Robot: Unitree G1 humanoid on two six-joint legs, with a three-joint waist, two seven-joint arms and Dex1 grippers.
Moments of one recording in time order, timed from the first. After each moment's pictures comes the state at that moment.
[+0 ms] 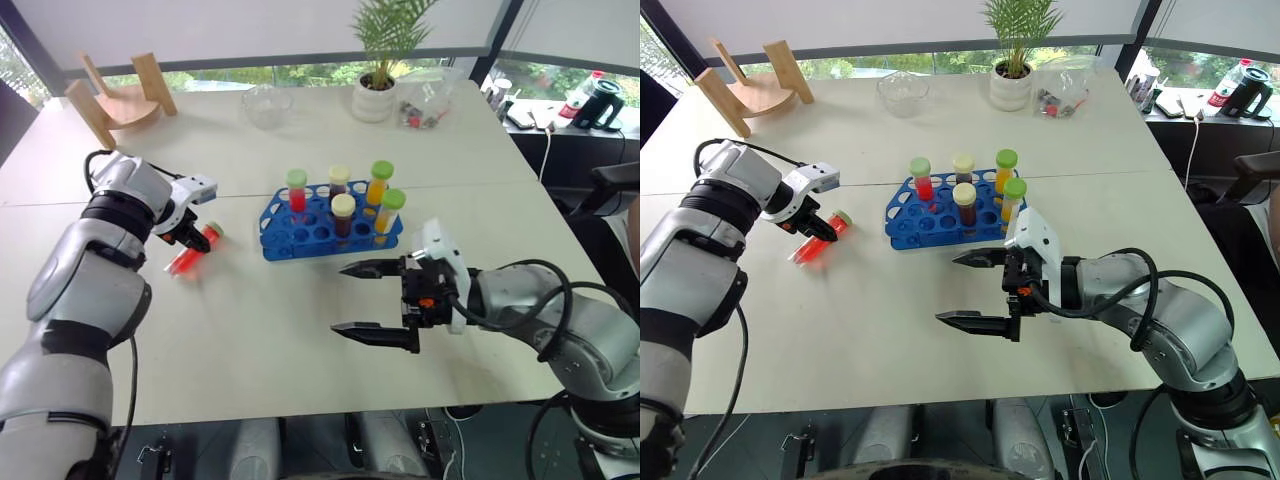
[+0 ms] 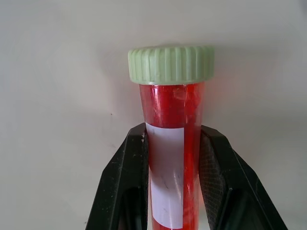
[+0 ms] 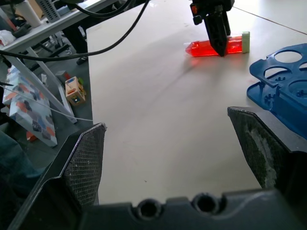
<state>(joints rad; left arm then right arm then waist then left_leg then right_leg) -1.27 0.65 -0.58 1.06 0.15 0.87 -1.29 -0.32 -0.74 0.04 -0.66 0.80 0.86 0.82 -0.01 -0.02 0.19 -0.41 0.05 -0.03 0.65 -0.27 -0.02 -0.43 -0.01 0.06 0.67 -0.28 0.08</state>
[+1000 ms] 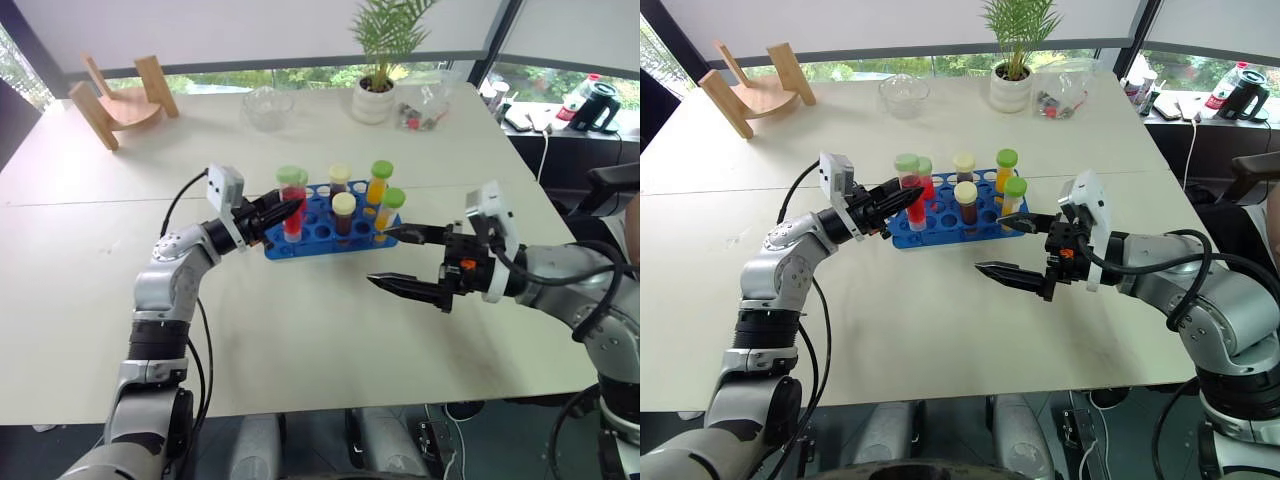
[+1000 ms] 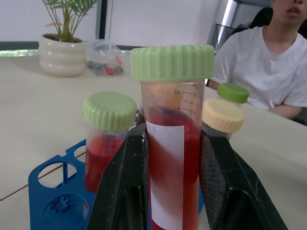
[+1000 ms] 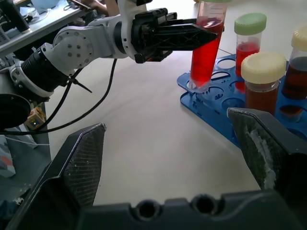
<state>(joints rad) -0.56 0.29 0.12 0.14 -0.42 0.36 -0.89 -0.35 -0.80 -0.11 -0.53 0.85 0.84 0.80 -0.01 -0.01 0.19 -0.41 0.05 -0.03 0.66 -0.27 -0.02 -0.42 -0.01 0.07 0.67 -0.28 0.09</state>
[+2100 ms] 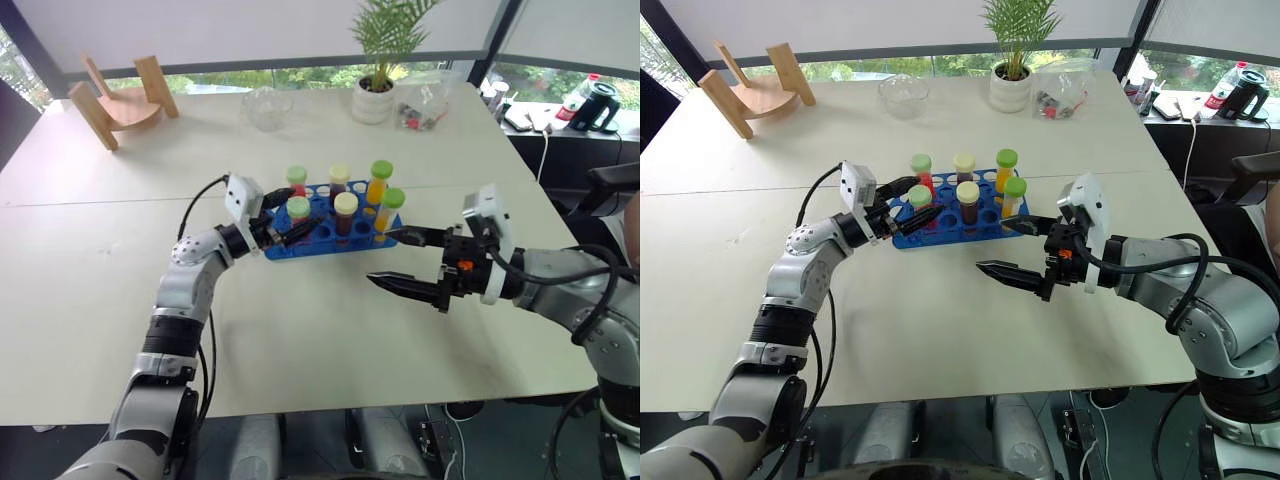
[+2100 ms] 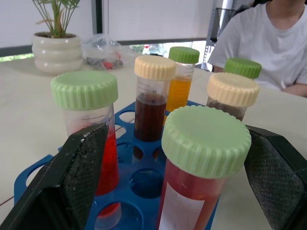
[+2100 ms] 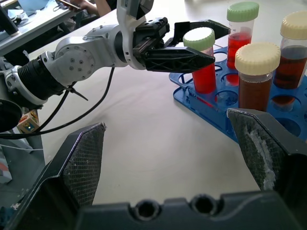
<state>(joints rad) -0.55 0.32 0.03 0.21 -0.38 0.22 -0.86 -0.32 -0.80 -0.11 -0.55 0.87 0.87 0.75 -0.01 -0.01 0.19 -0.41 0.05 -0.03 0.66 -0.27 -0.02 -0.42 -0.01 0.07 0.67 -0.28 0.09</state>
